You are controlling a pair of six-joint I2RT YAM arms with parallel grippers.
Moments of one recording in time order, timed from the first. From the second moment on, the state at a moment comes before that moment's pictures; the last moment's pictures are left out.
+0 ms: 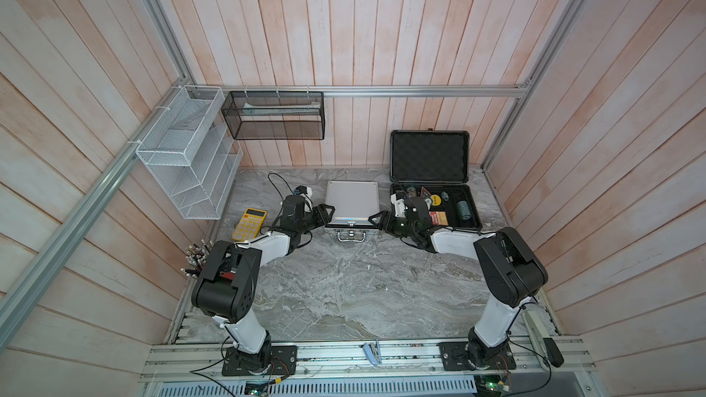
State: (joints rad) left arm -0.27 1.69 0.86 0.33 0.35 -0.63; right arm 0.48 1.80 0.92 0.33 -0.43 0.81
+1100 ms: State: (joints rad) left arm -0.23 1.36 0.86 0.22 0.30 -0.56; right arm 0.41 1.85 0.91 0.82 -0.62 1.20
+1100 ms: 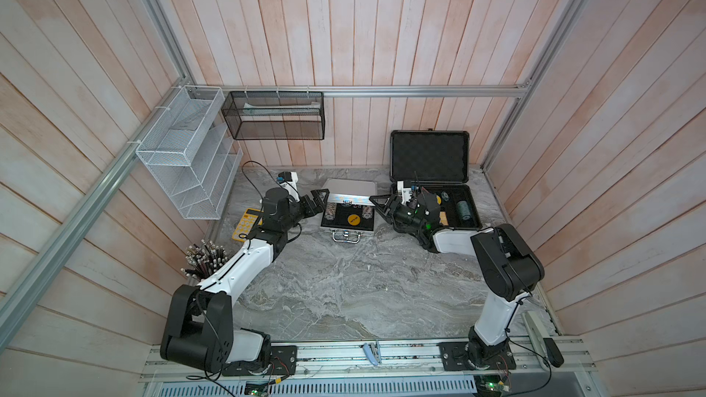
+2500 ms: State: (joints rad) left arm -0.23 1.60 0.75 0.25 0.31 -0.50; right arm 0.32 2.24 1.53 0.76 -0.55 1.25
